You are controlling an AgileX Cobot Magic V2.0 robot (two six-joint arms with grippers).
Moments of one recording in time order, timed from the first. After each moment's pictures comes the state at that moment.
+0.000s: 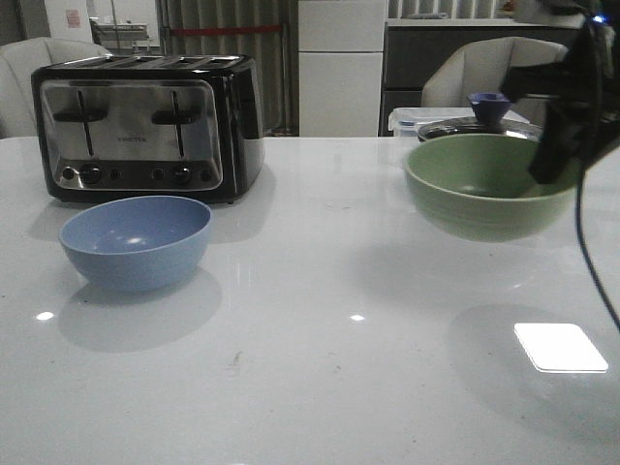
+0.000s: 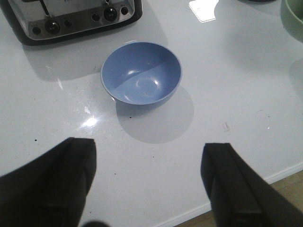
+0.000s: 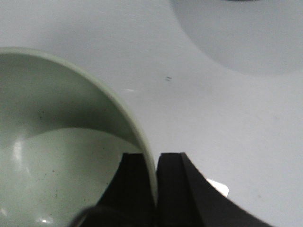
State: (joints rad) left arm -0.37 0.67 -0.71 -0.05 0.72 0.06; right arm 0.13 1.71 -1.31 0.19 0.82 -0.16
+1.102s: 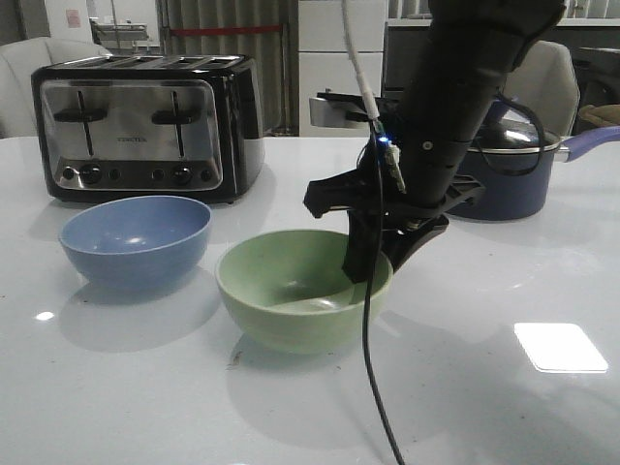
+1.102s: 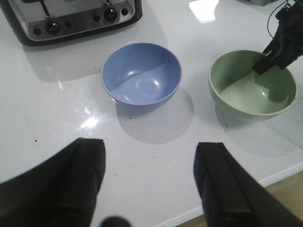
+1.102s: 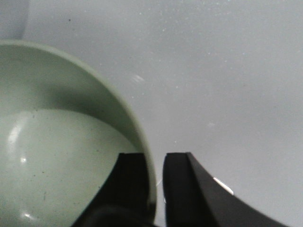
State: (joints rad) left arm -0.37 0.67 -0.71 -0.05 0.72 0.06; right arm 0.44 1.94 -1.34 0.27 0.68 -0.17
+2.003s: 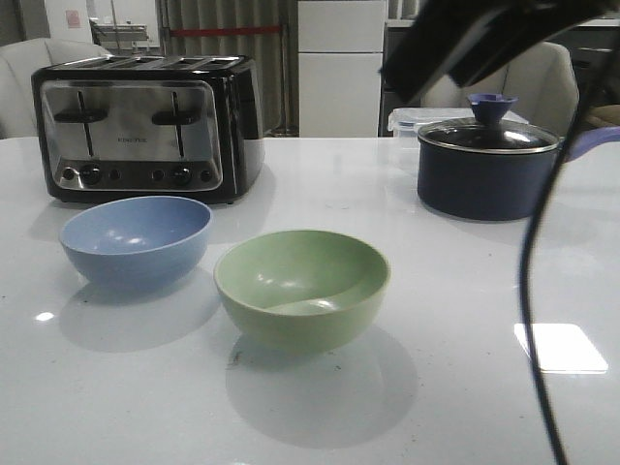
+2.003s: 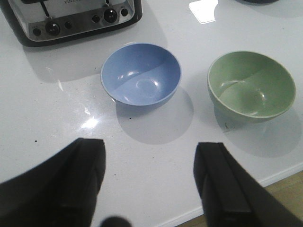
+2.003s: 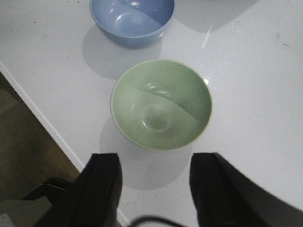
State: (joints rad) left arm -0.37 0.67 -0.71 -0.05 0.71 0.06; right arm 0.62 1.11 -0.91 0.17 0.59 -0.22
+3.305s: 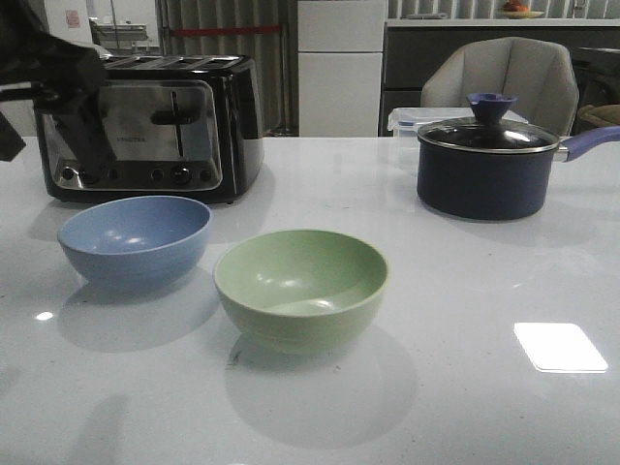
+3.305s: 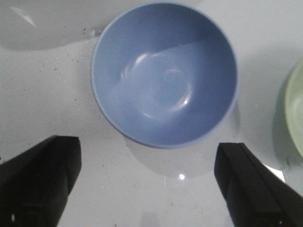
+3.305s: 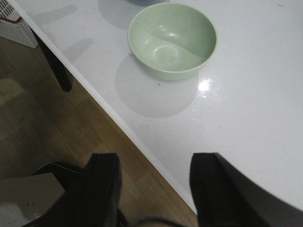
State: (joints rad) left arm -0.32 1.56 -1.17 -0.01 0.73 -0.02; right arm 0.62 0.64 -0.62 0.15 0.75 -0.21
